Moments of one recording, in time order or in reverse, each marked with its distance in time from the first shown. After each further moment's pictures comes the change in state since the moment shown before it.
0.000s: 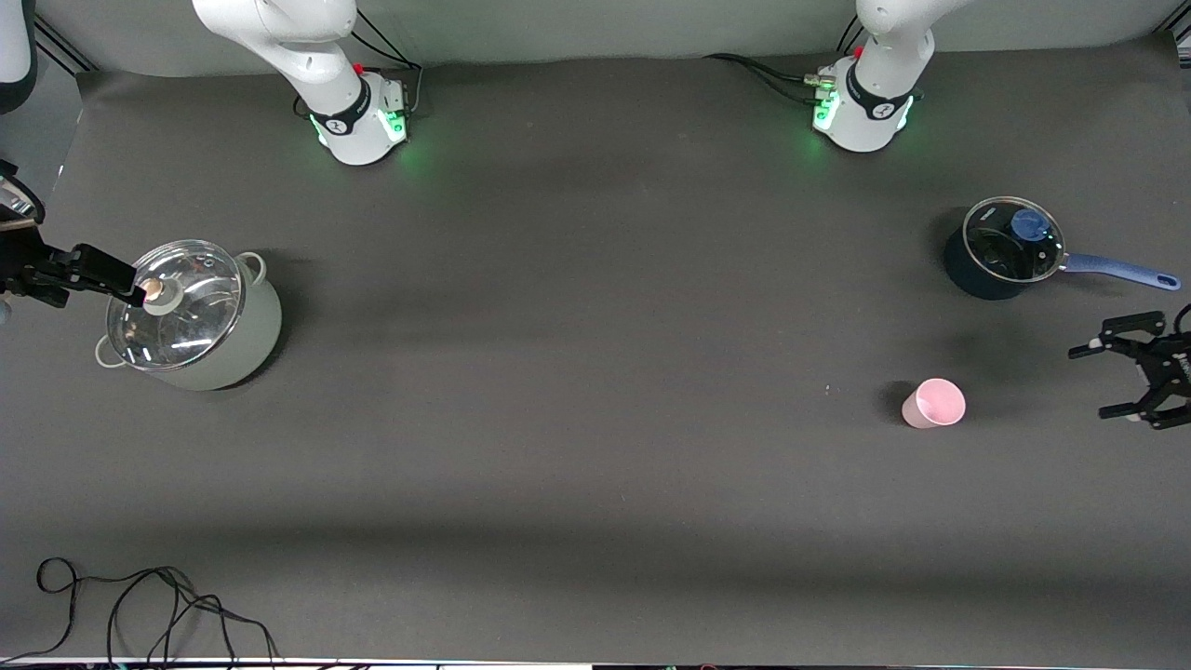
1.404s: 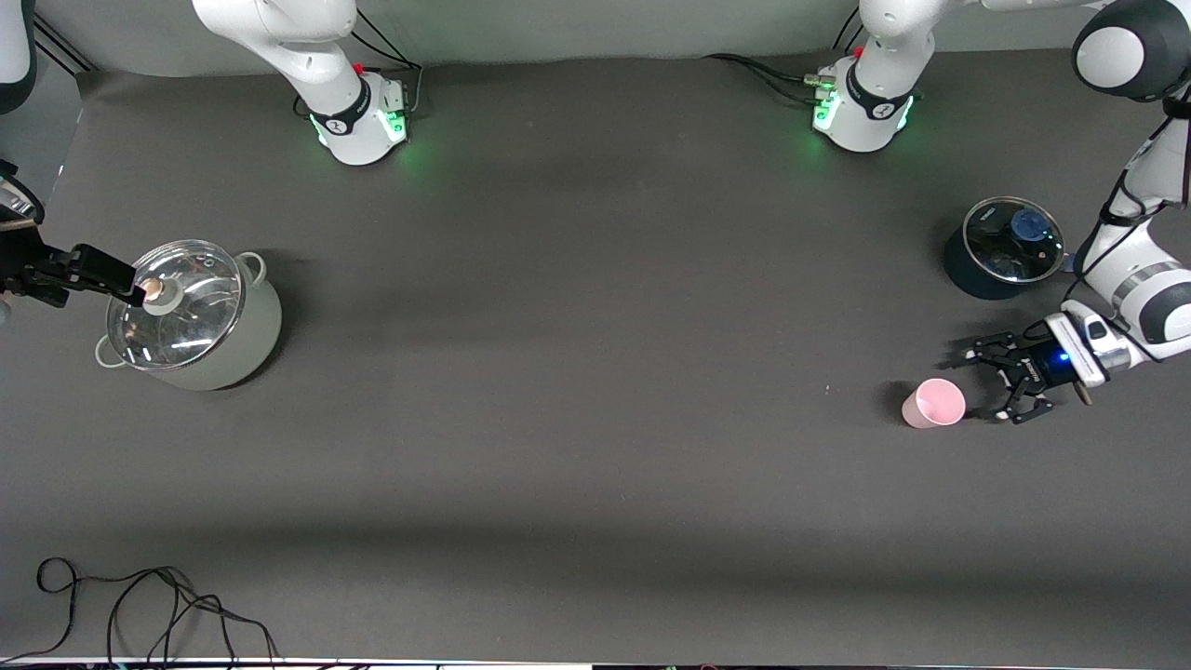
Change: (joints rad) left arm 0.093 0.328 -0.020 -0.205 -0.473 0.050 0.996; right arm 0.000 0.000 -0.001 0.000 0.000 -0.002 0.000
